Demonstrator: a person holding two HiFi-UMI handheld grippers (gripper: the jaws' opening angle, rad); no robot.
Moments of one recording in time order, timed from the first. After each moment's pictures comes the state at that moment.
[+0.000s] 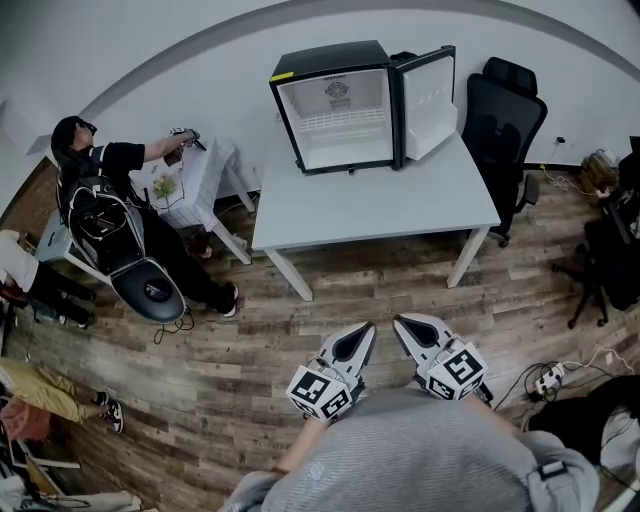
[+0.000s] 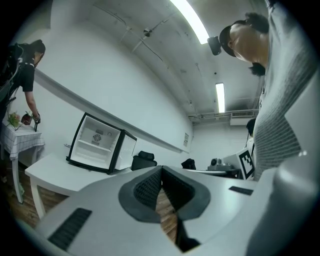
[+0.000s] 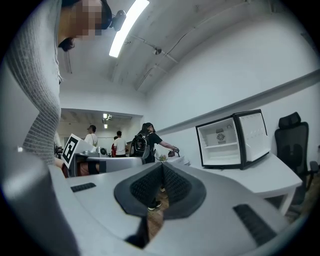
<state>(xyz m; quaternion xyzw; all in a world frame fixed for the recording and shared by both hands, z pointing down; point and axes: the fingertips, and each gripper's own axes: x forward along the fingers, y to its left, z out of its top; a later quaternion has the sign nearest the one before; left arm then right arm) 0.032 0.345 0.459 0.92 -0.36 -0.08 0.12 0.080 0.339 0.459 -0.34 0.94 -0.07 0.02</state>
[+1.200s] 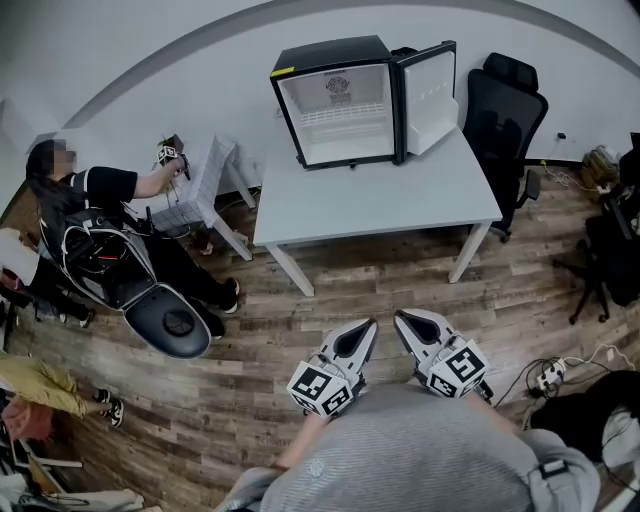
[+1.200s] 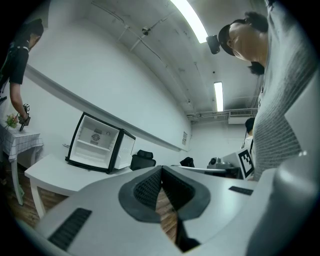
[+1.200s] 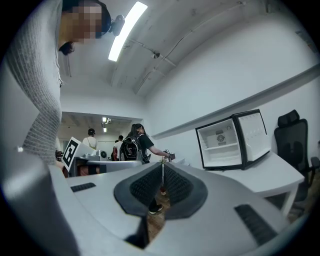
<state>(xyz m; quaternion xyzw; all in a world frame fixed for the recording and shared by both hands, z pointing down) 0.031 0.348 0.461 0.93 -0.35 -0.07 0.11 0.077 0.342 0.456 -0.35 0.93 -0.07 0.04</state>
